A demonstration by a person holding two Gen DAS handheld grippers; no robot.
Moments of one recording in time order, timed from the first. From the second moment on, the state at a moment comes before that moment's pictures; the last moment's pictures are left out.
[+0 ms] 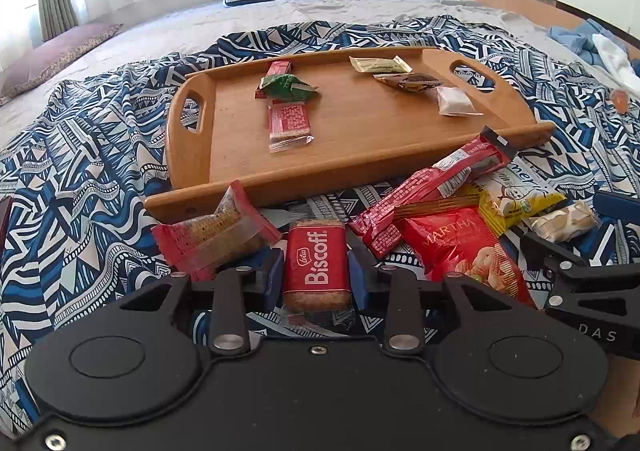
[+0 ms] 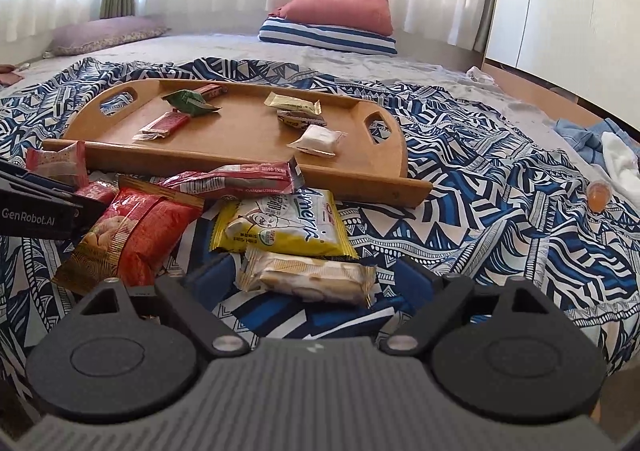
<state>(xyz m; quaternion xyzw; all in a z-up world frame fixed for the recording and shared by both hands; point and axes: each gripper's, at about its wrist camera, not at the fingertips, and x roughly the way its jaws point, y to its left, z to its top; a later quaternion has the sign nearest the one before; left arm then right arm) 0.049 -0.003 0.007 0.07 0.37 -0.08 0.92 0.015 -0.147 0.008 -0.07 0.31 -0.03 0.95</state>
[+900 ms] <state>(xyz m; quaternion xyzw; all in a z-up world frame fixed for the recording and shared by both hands) 0.051 0.005 0.062 0.05 0.33 -0.06 0.94 0.020 -0.169 0.042 -0.06 0.31 -0.07 0.95</state>
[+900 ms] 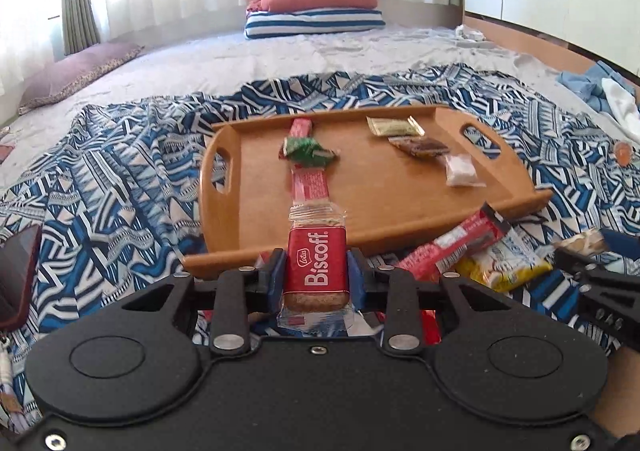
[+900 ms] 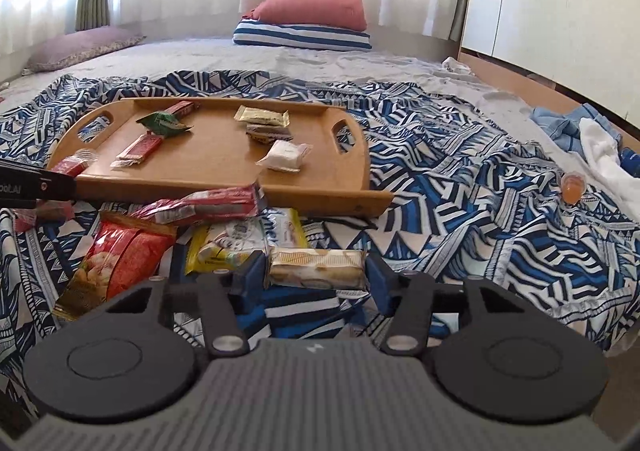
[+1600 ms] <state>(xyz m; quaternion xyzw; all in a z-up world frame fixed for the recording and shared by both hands) 0.153 0.030 0.052 -0.01 0.44 -0.07 0.89 0.127 -0.193 0.062 -0.04 0.38 0.03 0.93</state>
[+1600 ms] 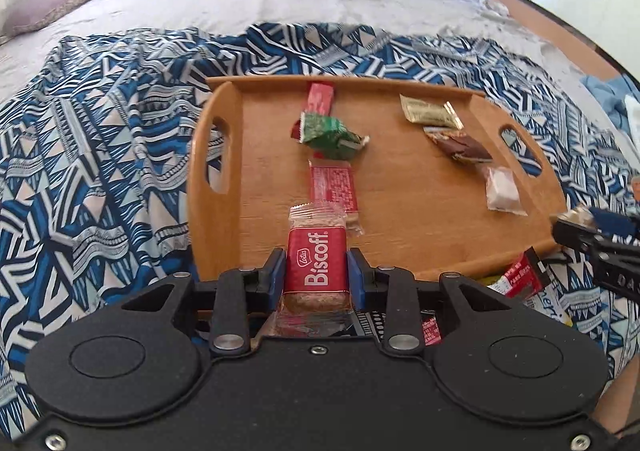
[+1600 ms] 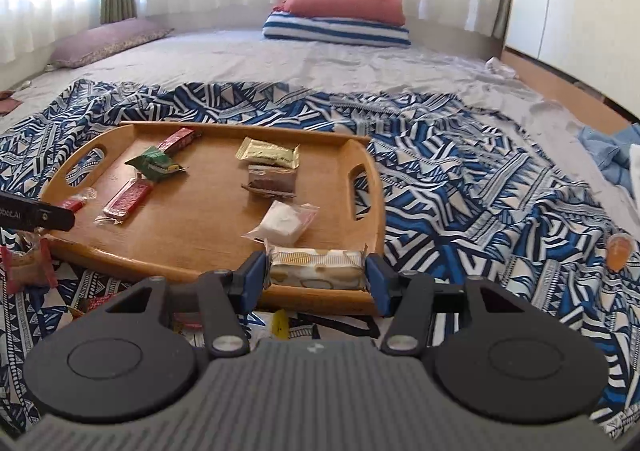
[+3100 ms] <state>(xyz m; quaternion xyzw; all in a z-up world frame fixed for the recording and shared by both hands) 0.222 0.027 0.029 -0.01 0.42 -0.01 0.91 0.187 -0.178 0.033 -0.05 0.44 0.05 0.90</state>
